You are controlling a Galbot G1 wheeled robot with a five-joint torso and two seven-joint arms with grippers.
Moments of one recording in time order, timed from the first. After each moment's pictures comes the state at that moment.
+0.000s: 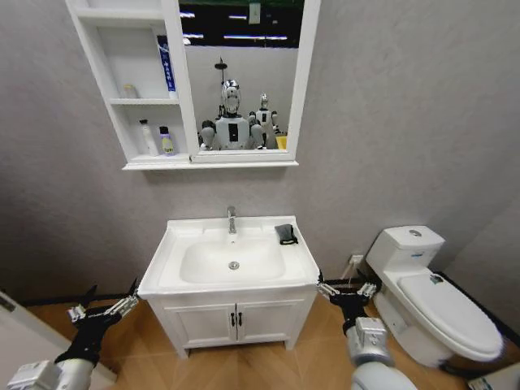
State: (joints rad) left arm 1.94 -1.44 -1.03 -2.42 -0.47 0.10 0.05; right arm -1.74 1.23 0.40 2.46 0.02 -0.41 0.47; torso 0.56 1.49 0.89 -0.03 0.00
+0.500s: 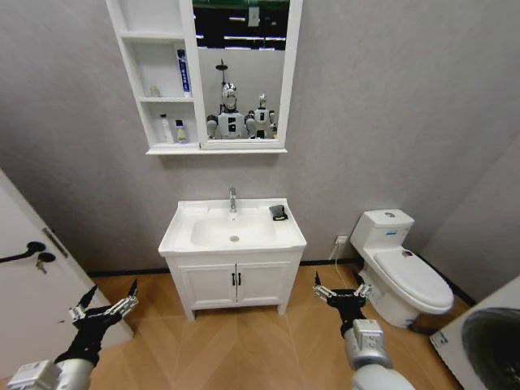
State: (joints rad) left arm 1.94 -1.44 -1.03 -2.42 -0.47 0.10 0.05; right arm -1.75 1.21 0.38 2.47 0.02 -0.41 0.47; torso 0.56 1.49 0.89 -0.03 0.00
